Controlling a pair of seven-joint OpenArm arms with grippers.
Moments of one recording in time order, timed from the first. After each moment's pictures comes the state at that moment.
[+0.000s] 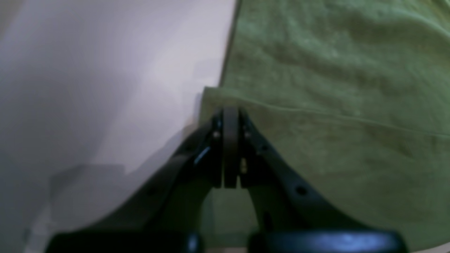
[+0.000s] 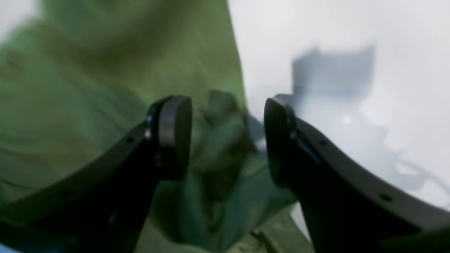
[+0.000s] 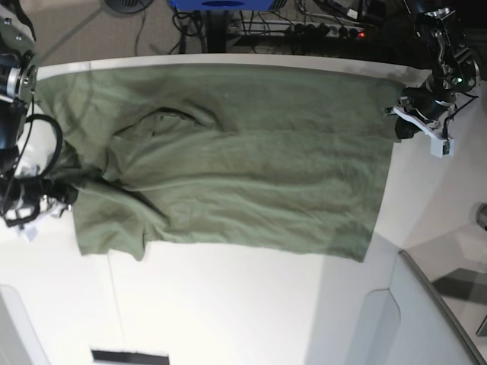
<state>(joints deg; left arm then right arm) 13.8 -13.8 -34.0 77.1 -19.0 -31.5 34.6 23.5 20.0 16.6 40.7 24.1 19.0 -57.6</state>
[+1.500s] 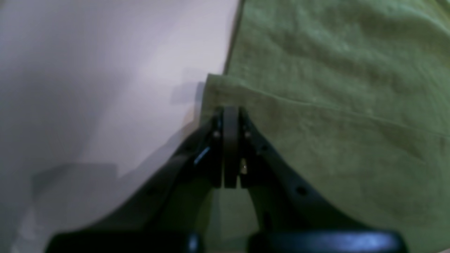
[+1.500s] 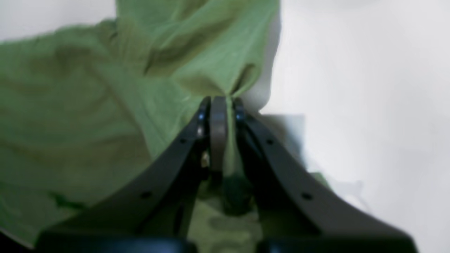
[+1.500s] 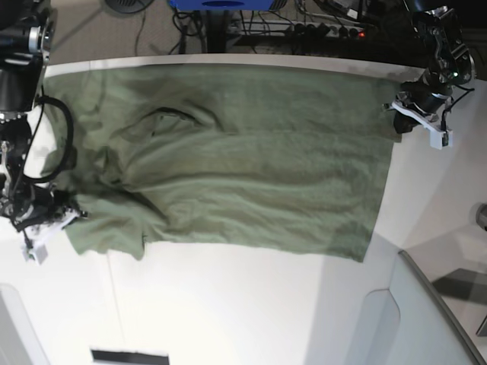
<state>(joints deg) 14.0 -13.9 -34.2 72.4 -19.0 -31.5 29.9 11.9 16.0 12.5 73.7 25.0 12.9 -60.9</state>
